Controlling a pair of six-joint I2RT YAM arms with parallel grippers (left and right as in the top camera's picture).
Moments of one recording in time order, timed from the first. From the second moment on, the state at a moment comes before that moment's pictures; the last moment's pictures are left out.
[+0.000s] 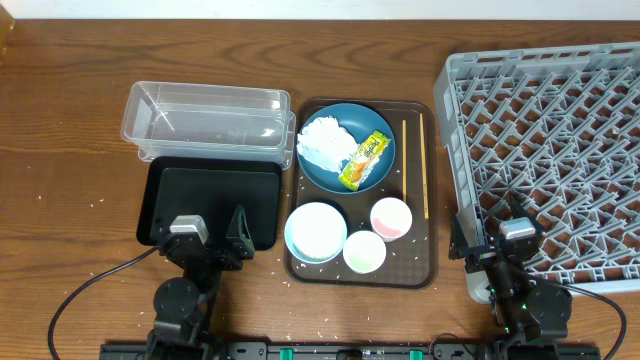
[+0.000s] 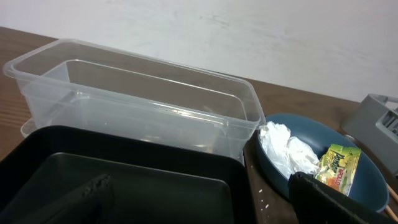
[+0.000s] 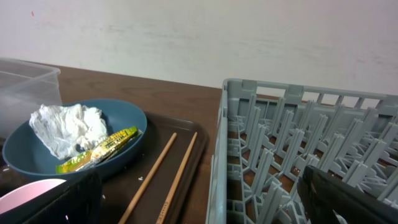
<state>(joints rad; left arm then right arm) -0.18 0.01 0.06 -0.21 -0.09 -0.28 0.03 0.01 0.01 -0.05 -0.19 -0.05</state>
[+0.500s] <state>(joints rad) -0.18 0.01 0.06 -0.20 -0.09 -0.28 0.03 0.01 0.01 -0.05 -0.19 -0.05</state>
